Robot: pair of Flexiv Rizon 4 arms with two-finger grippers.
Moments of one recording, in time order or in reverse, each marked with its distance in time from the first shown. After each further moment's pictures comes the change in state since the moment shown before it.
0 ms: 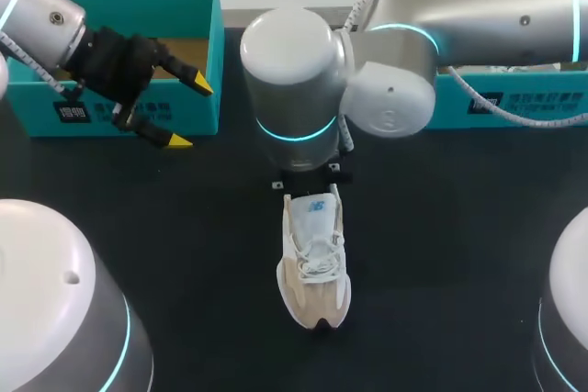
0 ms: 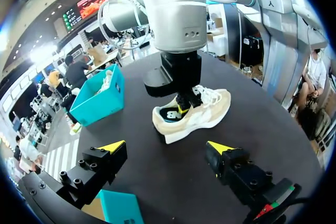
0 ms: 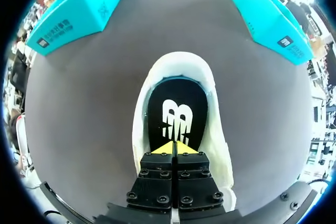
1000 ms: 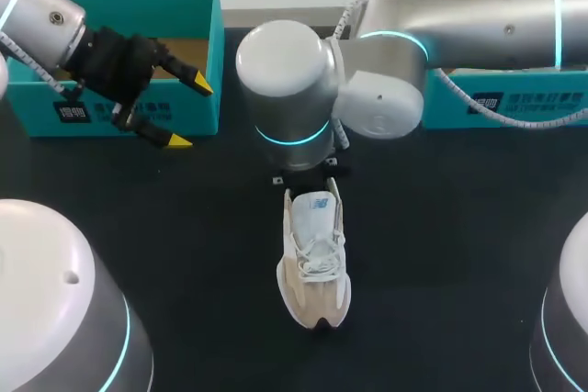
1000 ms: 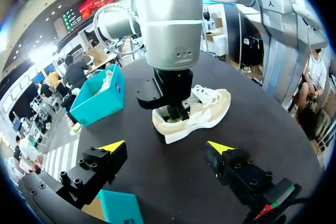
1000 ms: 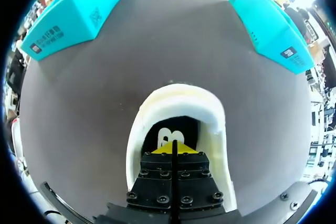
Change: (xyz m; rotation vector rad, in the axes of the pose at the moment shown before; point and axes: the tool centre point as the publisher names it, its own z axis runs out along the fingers) left arm 0.000 0.000 0.000 0.000 0.000 0.000; right arm 0.001 0.033 0.025 -0.063 -0.027 -0.002
